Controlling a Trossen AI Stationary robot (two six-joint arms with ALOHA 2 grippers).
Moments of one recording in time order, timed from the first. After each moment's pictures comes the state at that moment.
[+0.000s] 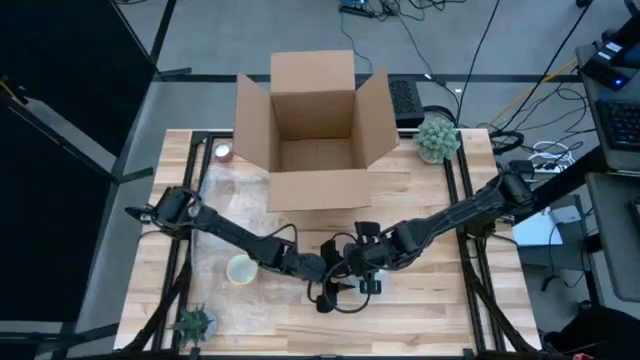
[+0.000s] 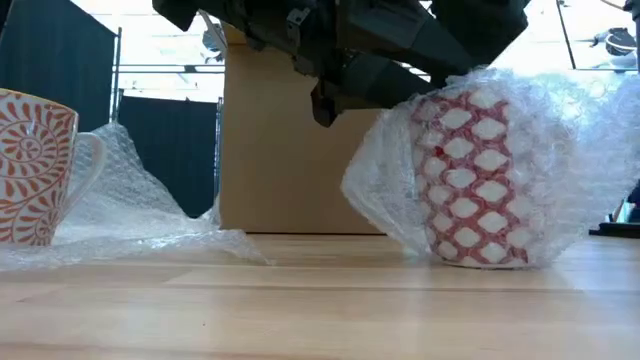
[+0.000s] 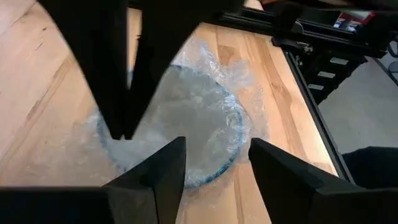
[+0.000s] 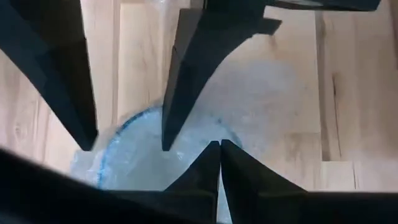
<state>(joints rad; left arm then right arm) -0.35 1.96 1.20 0.24 -0.13 -0.35 0.38 1.72 1.31 -0.76 0.16 0.36</state>
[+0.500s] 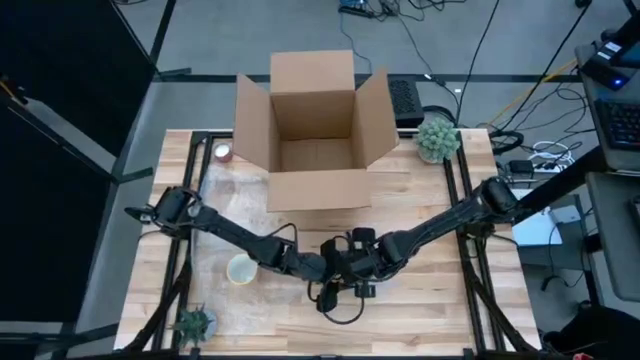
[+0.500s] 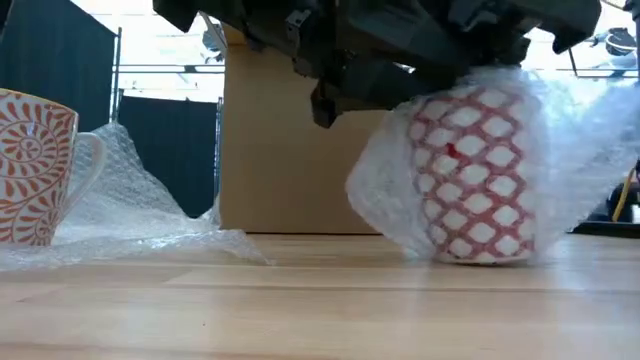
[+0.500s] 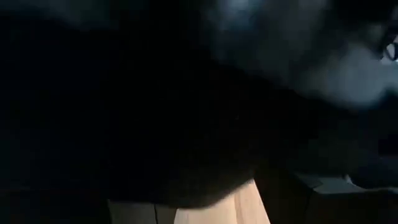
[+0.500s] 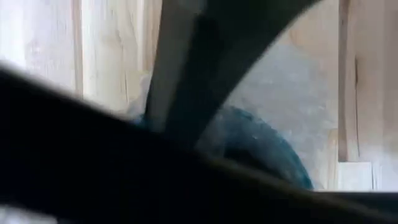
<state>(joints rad) -0.35 1.96 1.20 0.25 -0.12 -0.36 0.38 1.87 1.31 -0.75 0.19 0.37</state>
